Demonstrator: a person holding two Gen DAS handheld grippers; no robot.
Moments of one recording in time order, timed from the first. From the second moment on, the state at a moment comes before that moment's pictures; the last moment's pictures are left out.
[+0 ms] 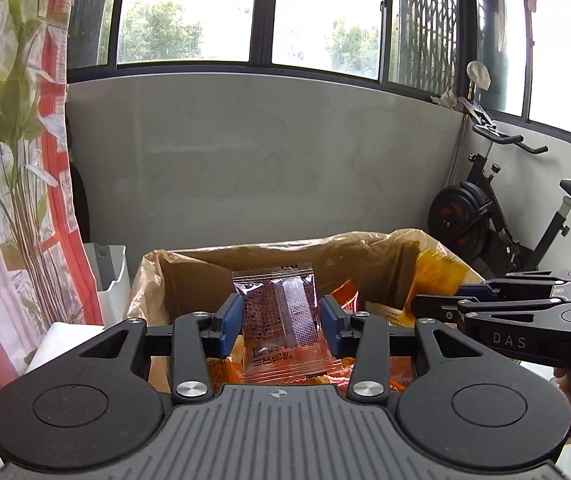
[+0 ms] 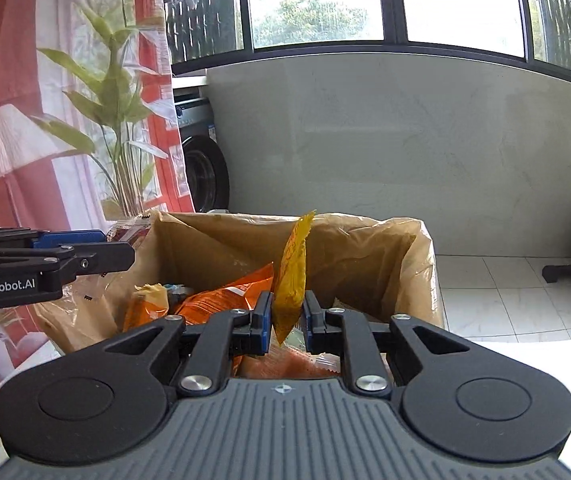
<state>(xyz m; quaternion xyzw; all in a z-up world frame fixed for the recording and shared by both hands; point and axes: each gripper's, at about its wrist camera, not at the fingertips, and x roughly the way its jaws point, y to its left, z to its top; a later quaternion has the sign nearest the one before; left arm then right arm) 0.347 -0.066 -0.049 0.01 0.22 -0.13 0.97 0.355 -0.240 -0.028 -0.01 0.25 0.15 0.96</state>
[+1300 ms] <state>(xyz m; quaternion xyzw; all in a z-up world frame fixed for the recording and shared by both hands) 0.224 -0.039 0.022 0.02 0.16 -0.06 0.98 0.228 -0.254 0.041 0.05 0.18 0.09 0.98</state>
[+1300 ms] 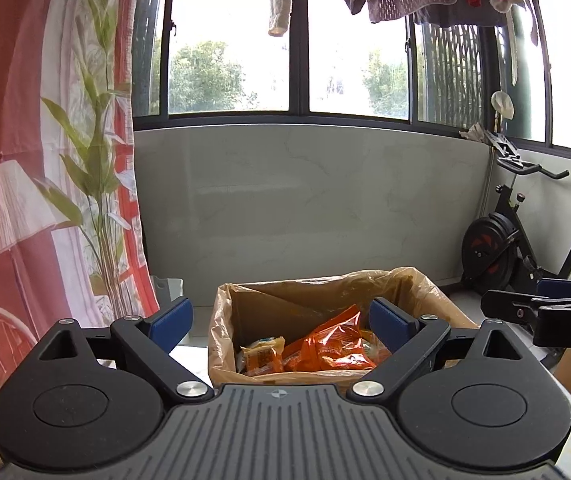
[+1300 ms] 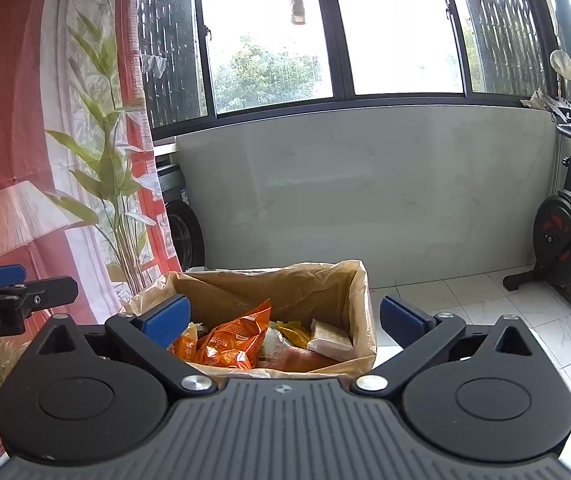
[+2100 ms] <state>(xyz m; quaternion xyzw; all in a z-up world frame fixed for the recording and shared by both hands) 0.214 -0.034 0.024 0.02 0.17 -0.03 0.98 0.215 -0.256 0.039 0.04 0.18 0.06 0.98</state>
